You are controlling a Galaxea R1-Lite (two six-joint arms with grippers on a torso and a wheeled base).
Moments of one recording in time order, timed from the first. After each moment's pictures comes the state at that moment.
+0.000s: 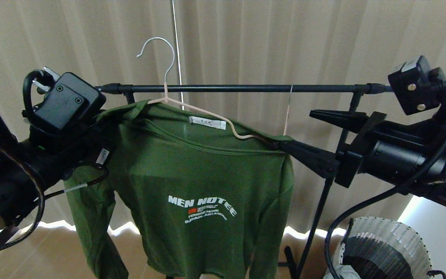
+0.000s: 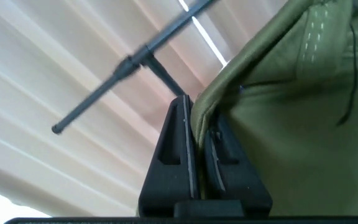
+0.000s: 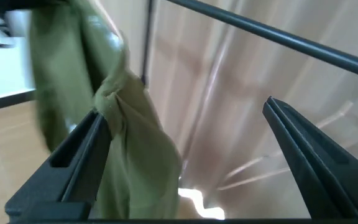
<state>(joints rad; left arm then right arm) -0.40 1.40 -0.67 -0.75 0.32 0.69 0.62 1.43 -0.75 -0.66 0.14 -0.08</state>
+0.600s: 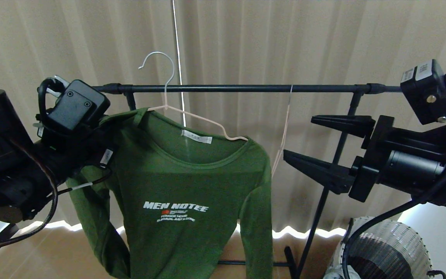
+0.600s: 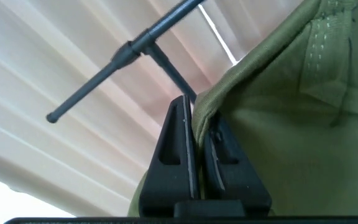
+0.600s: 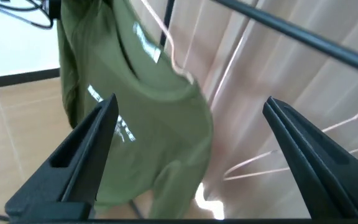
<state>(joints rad) -0.35 1.45 -0.66 -0.78 0.31 0.66 0.62 1.38 -0.76 -0.56 0.20 -0.15</state>
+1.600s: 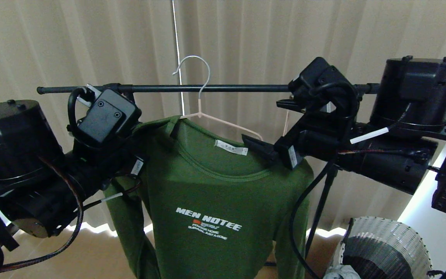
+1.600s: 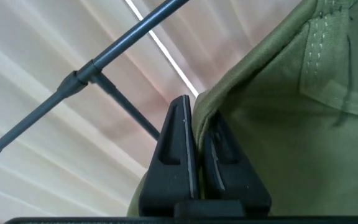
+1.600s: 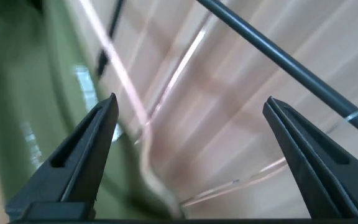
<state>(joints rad) -0.52 1.49 -0.65 -0.83 0.32 0.60 0.71 1.65 -1.03 -0.50 -0.08 -0.37</state>
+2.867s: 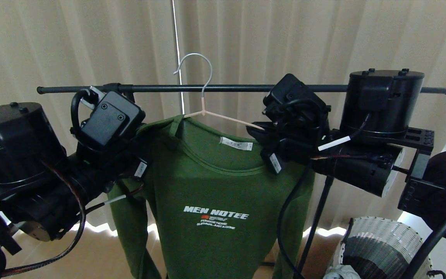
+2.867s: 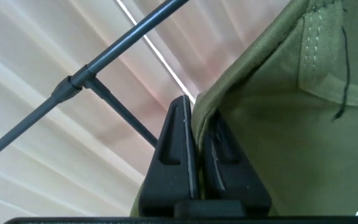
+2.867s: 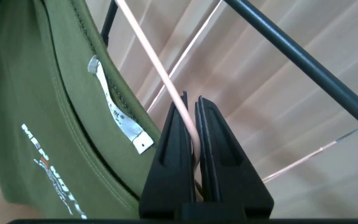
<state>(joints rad) -0.54 1.50 -0.64 -0.85 0.32 0.60 0.73 1.72 -1.06 -0.50 -0.11 -0.41</state>
